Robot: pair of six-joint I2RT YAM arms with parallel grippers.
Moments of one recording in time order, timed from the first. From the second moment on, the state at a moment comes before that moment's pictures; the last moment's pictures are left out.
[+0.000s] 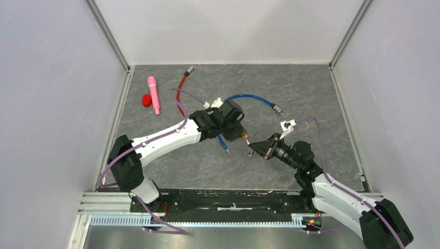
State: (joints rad) left arm -0.95 1.59 1.33 -0.63 -0.16 -1.40; right arm 0.55 0.79 0.11 0.59 -0.33 0.83
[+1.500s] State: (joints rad) left arm -0.97 1.57 1.30 -0.57 -0.23 -1.40; right arm 0.55 0.75 0.10 0.63 -0.28 0.88
